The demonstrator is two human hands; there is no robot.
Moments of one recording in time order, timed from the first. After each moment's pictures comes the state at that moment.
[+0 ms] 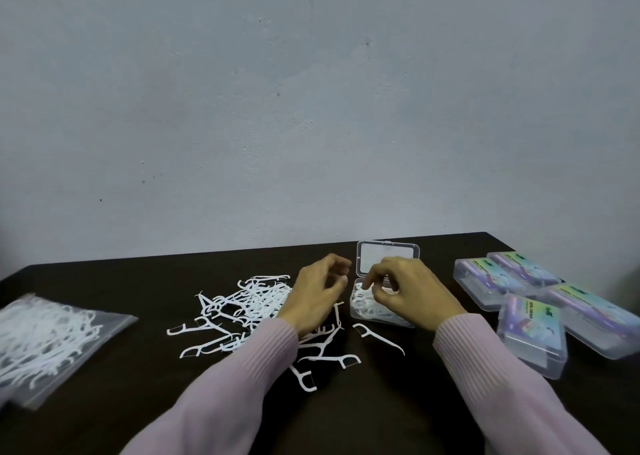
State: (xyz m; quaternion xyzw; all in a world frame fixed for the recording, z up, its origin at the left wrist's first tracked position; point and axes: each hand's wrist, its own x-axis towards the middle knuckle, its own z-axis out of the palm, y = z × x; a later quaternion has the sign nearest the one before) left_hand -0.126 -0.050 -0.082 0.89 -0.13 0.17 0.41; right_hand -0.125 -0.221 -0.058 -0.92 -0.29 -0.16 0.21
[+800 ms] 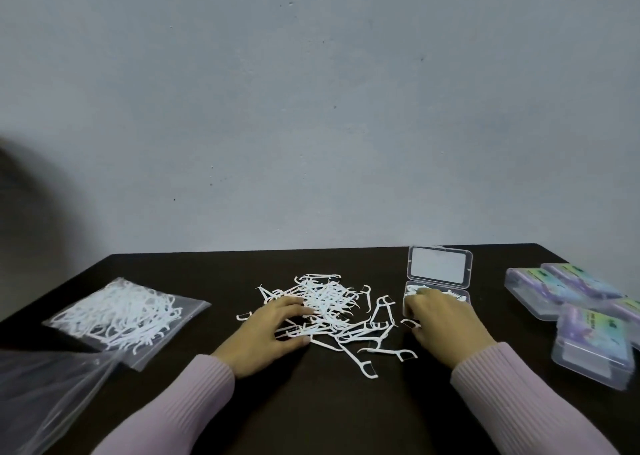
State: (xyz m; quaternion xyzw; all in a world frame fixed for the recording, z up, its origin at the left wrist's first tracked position) left_hand -0.213 0.082 -0.098 0.96 -0.12 0.08 0.25; right_hand -0.176 -0.177 -0.060 -0.97 -0.21 -0.09 0.01
